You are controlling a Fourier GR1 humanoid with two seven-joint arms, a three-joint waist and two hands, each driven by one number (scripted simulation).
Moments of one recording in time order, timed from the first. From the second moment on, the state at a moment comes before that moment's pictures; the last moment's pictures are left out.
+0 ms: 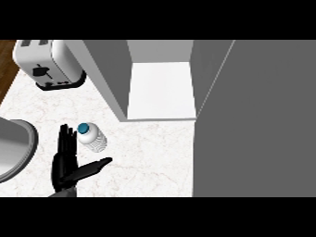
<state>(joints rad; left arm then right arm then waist) -0.09 0.02 0.18 -0.88 0.21 0.12 -0.65 0.95 -0.08 0.20 -2.48 -0.13 0.35 -0.16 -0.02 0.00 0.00</state>
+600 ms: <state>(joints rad) -0.26 0.02 0.28 -0.53 0.29 0.00 -0.89 0.98 -0.09 0.18 -2.48 -0.12 0.37 -0.21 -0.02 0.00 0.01</state>
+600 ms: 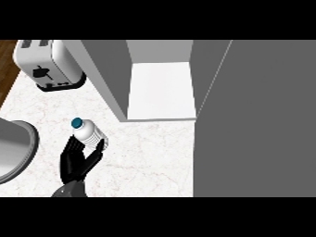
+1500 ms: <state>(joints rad) -0.28 0.04 0.19 -0.48 0.25 -0.18 -0.96 1.01 -0.08 0.19 -2.47 -0.10 0.38 -0.24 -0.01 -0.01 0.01</state>
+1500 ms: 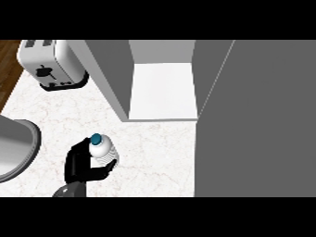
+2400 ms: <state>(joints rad) -0.28 0.00 -0.22 -0.88 0.48 0.06 -0.66 0.99 -0.08 0.19 -2.47 -0.10 0.37 -0.21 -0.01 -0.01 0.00</state>
